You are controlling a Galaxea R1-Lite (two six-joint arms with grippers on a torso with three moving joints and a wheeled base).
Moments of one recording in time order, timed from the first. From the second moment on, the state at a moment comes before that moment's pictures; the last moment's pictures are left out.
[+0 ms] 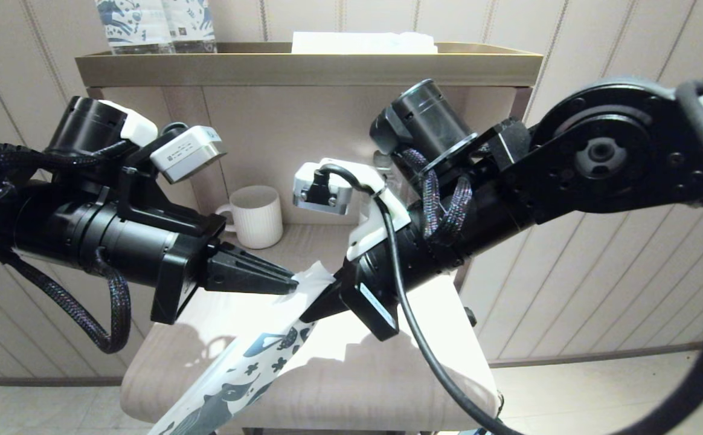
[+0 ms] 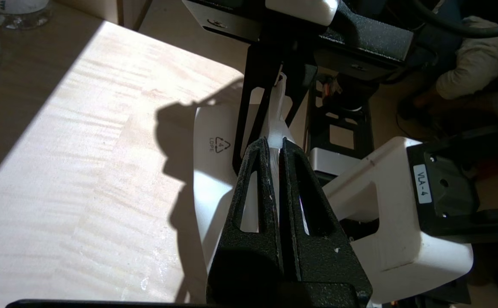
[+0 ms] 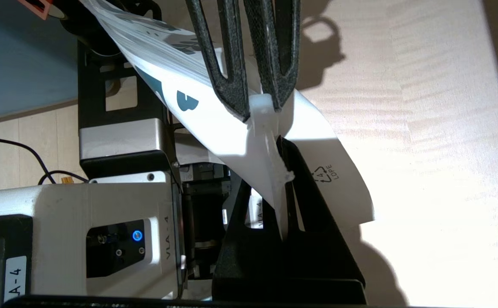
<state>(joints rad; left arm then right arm) -0.40 1.59 -1.26 0.39 -1.04 0.42 0.78 1.91 -1.86 0.69 0.55 -0.36</state>
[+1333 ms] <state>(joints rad) -0.36 1.55 -1.30 0.39 -1.02 0.36 0.79 1.92 -1.87 0.69 0.48 -0.36</state>
